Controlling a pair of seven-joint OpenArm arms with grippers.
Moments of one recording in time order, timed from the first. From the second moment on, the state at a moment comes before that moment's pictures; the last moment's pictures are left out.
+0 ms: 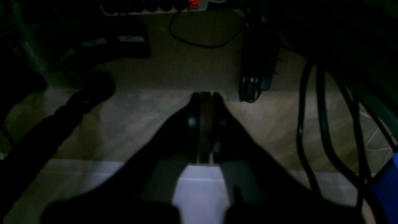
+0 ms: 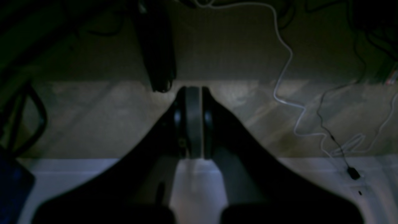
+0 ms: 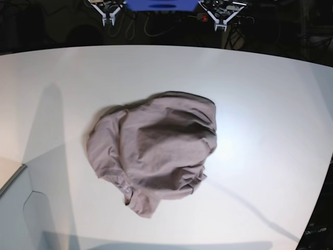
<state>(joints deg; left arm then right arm) 0.6 -1.4 4.0 1.6 -2.0 0.3 -0.5 -6.5 0.3 2.0 9.1 -0.2 -0.8 -3.0</state>
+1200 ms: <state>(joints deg) 14.6 -3.8 4.0 19.1 -2.1 -0.1 -0.1 -19.4 0.5 1.8 25.6 0.0 -0.8 -3.2</state>
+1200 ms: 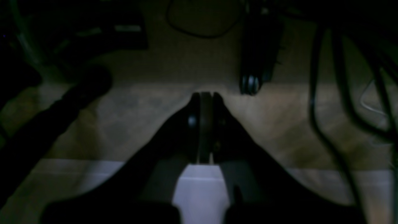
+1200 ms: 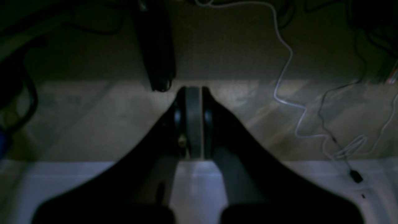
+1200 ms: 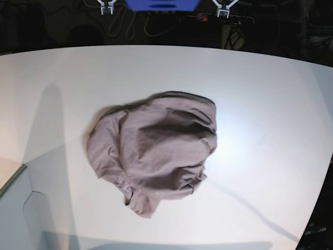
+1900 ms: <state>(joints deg) 58.2 -13.0 1.6 103.1 -2.3 -0.4 0.4 -61.2 4.7 5.7 101.6 0.0 0.2 -4.5</state>
